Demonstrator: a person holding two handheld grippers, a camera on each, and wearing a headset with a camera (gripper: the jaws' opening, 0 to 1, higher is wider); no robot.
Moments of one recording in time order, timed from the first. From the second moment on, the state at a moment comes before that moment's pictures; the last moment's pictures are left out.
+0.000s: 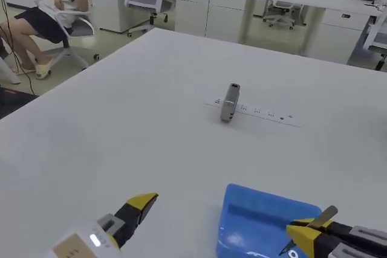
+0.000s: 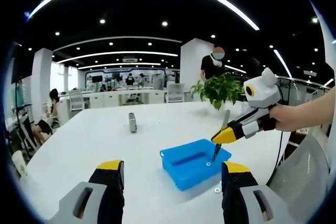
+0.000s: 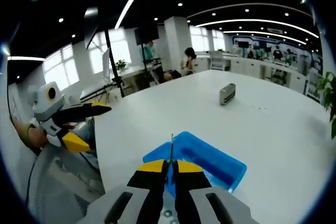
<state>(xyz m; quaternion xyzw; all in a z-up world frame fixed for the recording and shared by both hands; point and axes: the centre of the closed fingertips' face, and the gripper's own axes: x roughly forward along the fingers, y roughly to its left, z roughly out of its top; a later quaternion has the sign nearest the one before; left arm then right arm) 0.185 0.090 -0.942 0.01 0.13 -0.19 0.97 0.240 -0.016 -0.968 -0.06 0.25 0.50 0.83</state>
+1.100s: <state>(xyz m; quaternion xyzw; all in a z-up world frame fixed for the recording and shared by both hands) 0.185 0.093 -0.945 0.01 0.13 -0.19 0.97 0.199 -0.010 -1.032 -0.04 0.32 0.51 0.80</state>
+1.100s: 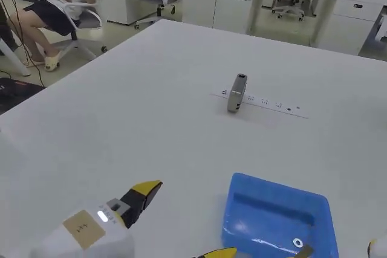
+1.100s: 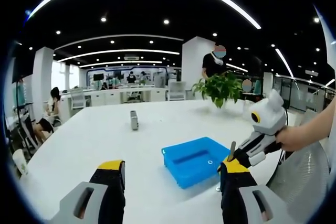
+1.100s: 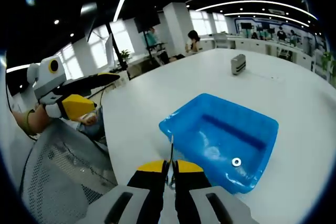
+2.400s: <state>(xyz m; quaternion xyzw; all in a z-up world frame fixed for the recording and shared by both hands) 0.185 0.091 -0.946 0.01 0.14 -0.19 0.97 0.199 -0.008 -1.030 -0.10 0.28 0.51 0.81</state>
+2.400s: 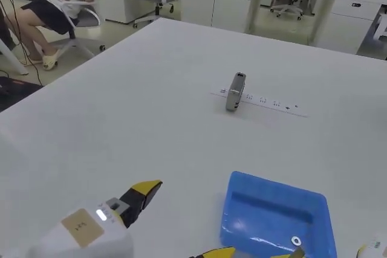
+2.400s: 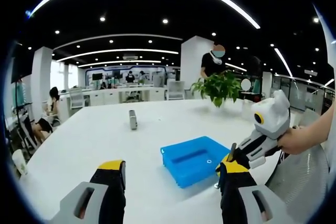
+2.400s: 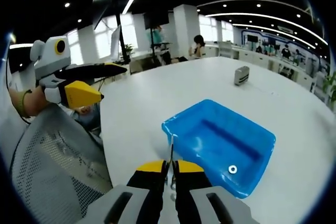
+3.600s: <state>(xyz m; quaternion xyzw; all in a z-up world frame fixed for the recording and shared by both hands) 0.184 0.090 -0.947 0.00 0.14 -0.20 0.97 0.195 -0.007 -1.038 -0.16 0.29 0.51 0.79</state>
